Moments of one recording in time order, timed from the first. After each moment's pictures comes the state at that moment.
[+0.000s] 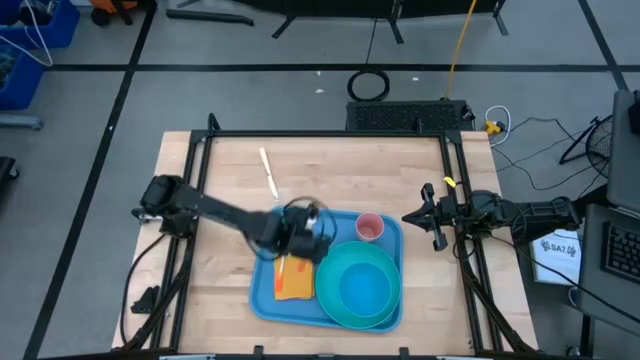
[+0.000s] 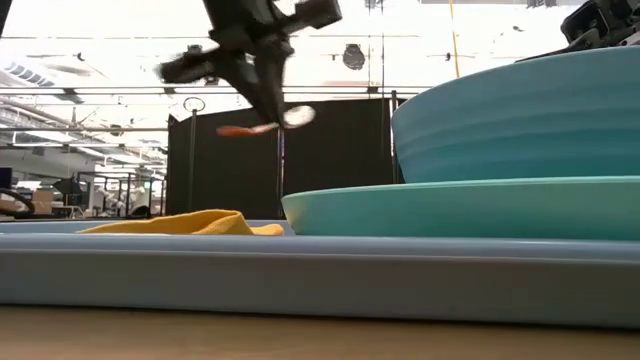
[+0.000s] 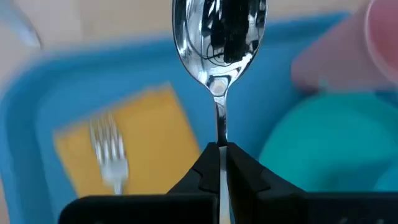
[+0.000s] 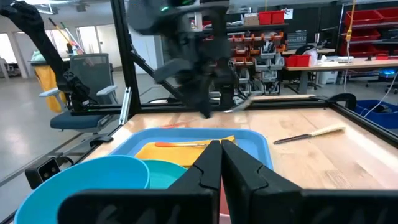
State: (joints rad) left arm -0.26 1.85 1.52 -0.94 -0.40 -1.49; right arm 0.05 0.06 0.04 0.06 -0.06 0.09
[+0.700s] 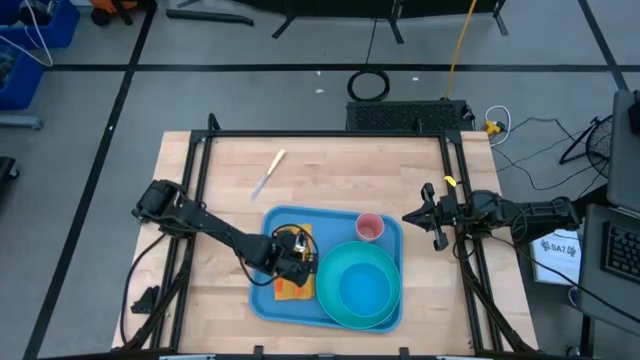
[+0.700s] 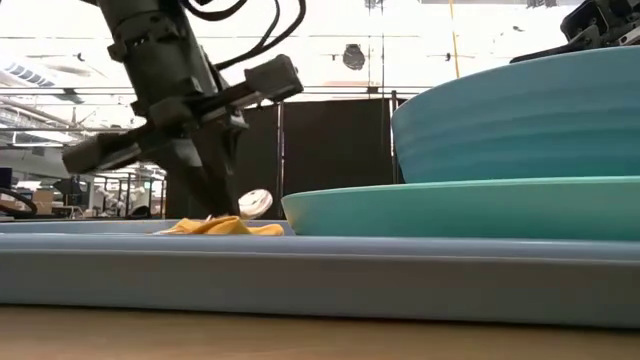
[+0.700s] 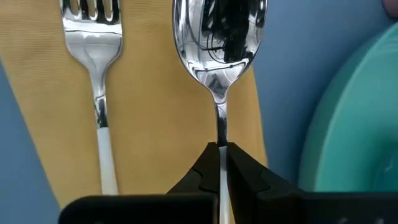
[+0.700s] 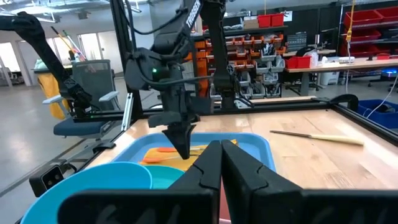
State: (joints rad) left arm -0.39 1.85 1.15 -0.52 -0.28 -1.80; right arm 0.05 0.06 0.04 0.07 -0.06 0.11
